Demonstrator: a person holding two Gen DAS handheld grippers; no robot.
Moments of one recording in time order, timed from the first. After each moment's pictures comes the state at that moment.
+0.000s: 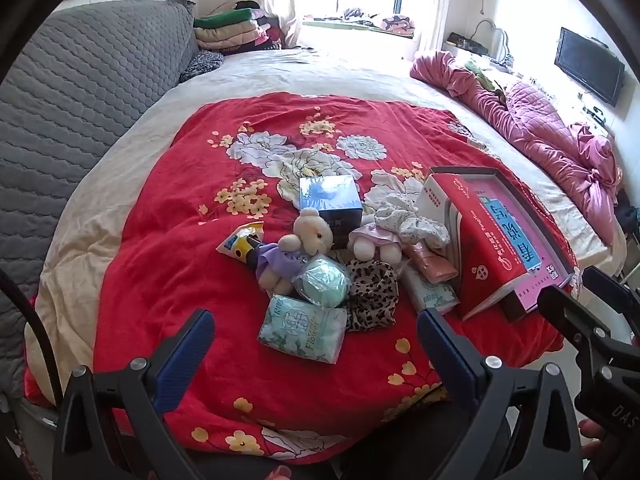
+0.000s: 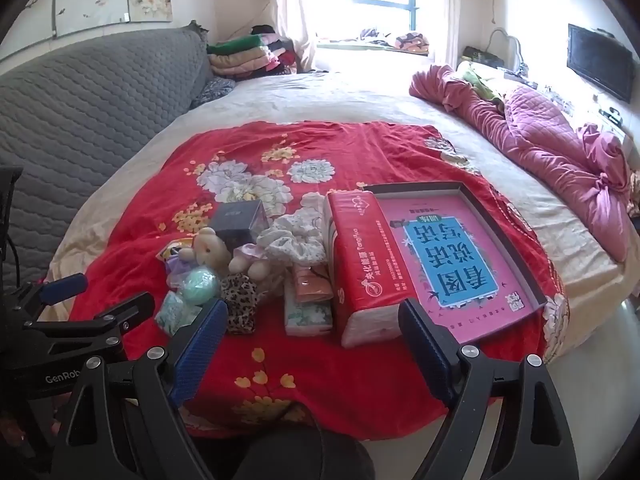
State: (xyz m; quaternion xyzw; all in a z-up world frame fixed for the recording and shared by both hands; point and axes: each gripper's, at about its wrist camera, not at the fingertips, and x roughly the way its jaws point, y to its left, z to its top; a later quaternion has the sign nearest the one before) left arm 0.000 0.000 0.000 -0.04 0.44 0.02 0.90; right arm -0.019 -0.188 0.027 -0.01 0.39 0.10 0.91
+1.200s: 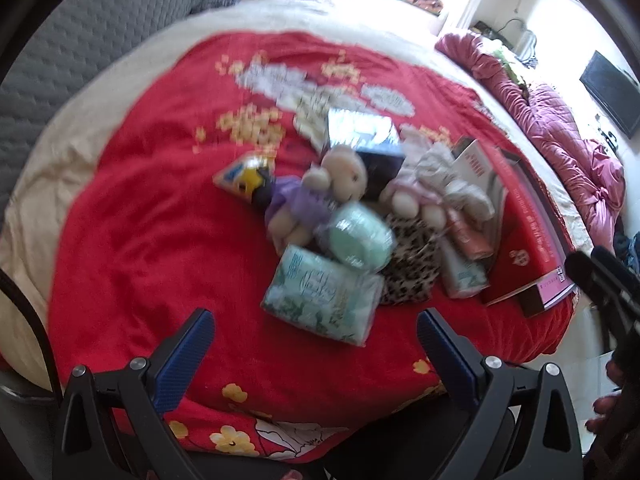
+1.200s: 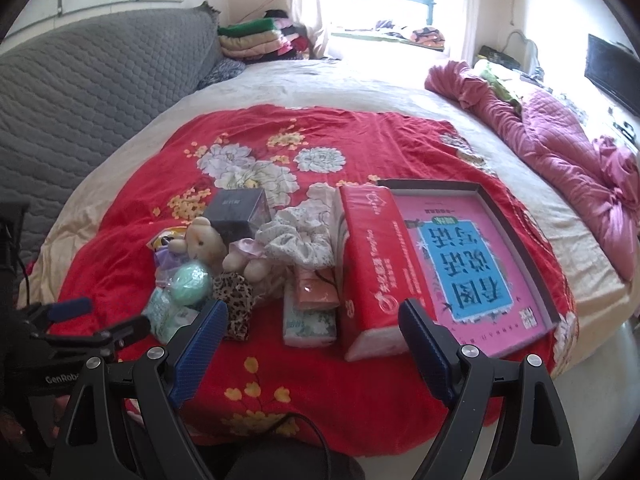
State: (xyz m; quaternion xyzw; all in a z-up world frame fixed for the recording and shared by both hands) left arm 0.026 0.037 -0.070 -0.11 0.50 0.02 0.86; right arm 0.026 -0.171 0.003 -0.05 0.42 0.12 0.90
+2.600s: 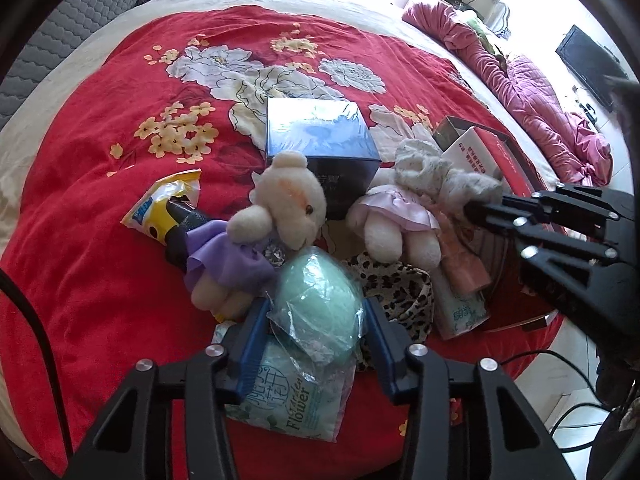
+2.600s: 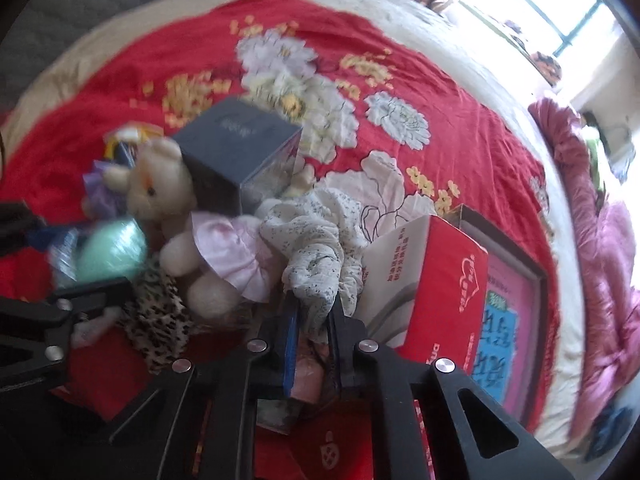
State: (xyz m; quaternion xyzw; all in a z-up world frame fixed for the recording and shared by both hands) left arm 0.101 0.014 -0.098 -0.12 0.54 -0.07 0.83; right arm 0.148 -0.118 -0.067 -0.24 0.50 0.21 0.81
